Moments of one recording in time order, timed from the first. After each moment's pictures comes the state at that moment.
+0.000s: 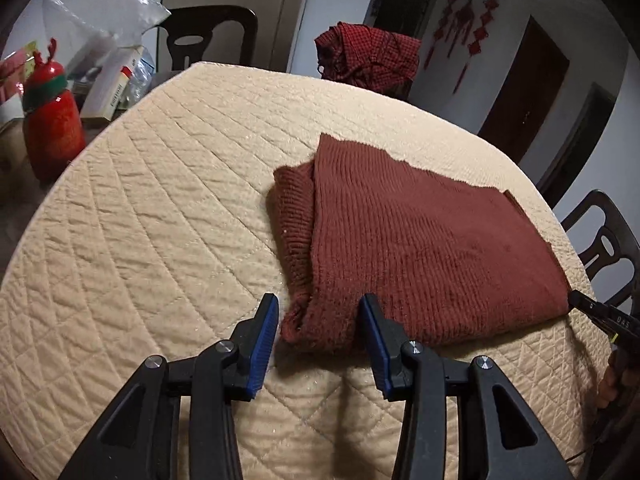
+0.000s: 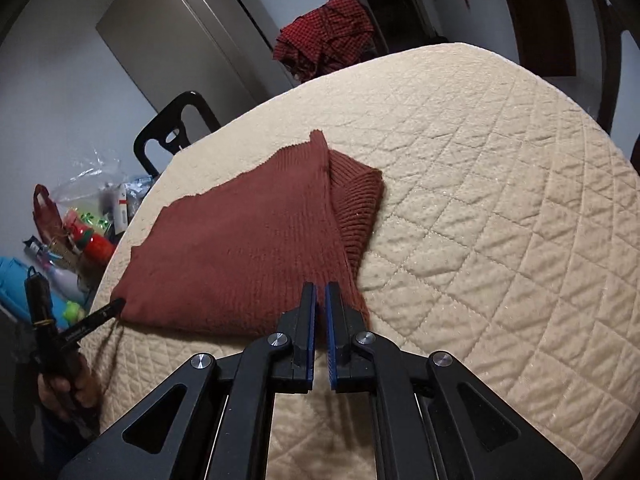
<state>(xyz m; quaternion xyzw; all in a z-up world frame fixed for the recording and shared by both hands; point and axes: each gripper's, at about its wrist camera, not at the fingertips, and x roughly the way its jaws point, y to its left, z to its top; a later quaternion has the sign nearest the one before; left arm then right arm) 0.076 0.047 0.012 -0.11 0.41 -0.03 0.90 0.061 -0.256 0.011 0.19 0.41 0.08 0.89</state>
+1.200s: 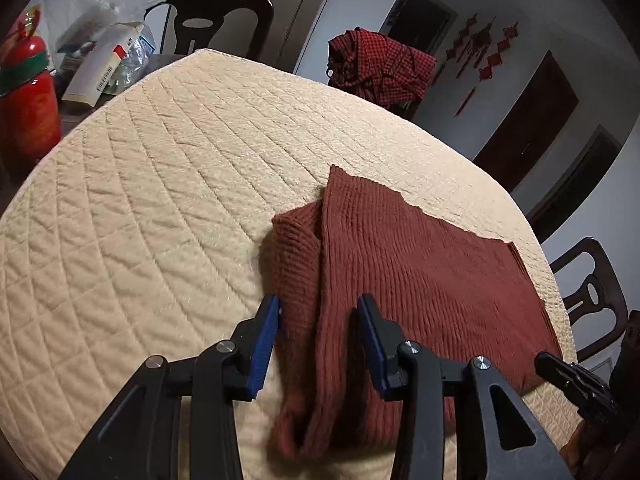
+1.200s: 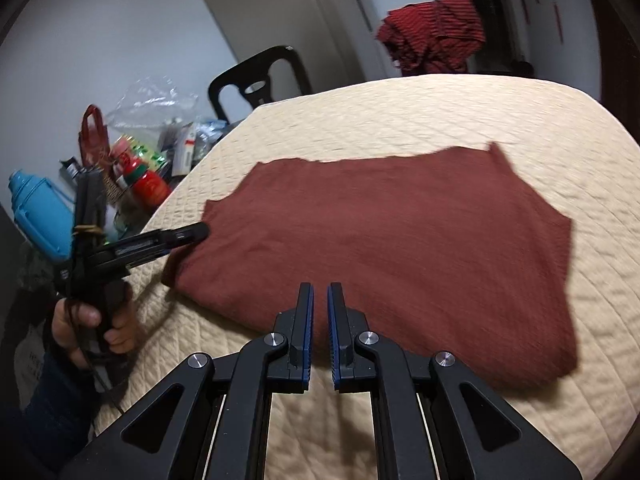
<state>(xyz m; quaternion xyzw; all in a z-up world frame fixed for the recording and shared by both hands) 0.131 0.062 0.007 -0.18 0.41 -0.05 0.89 0.092 -0.136 0.018 0.09 0.41 0.21 0.88</state>
